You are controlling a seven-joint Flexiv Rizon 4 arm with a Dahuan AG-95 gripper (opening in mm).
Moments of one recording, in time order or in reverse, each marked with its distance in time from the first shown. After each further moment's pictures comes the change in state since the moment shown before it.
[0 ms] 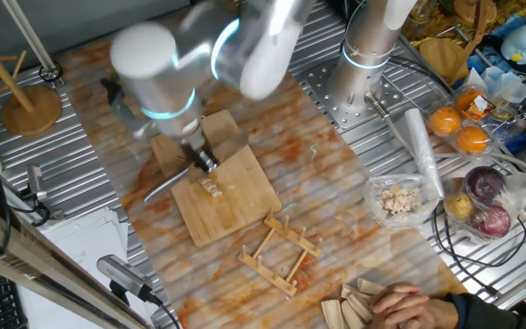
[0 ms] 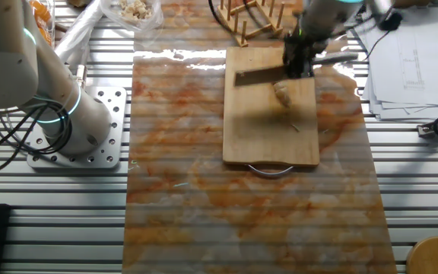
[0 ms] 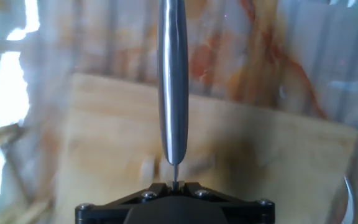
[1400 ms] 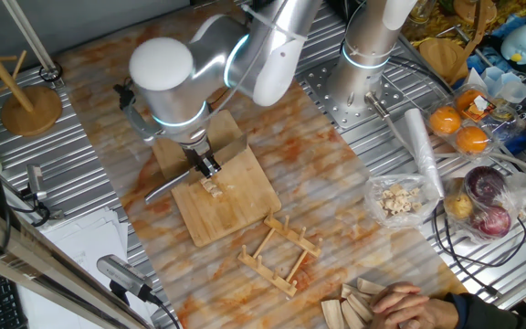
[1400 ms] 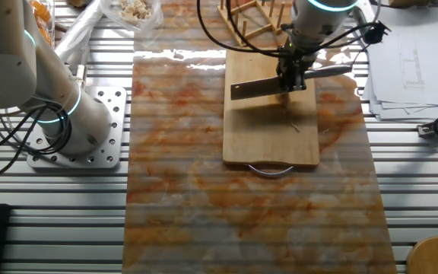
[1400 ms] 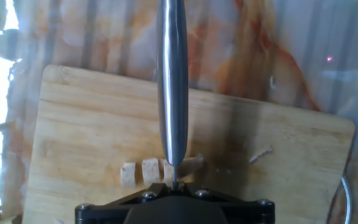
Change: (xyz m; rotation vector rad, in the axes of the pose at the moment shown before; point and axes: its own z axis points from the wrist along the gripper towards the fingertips) arm 0.001 -0.013 0.048 0.042 -0.025 0.030
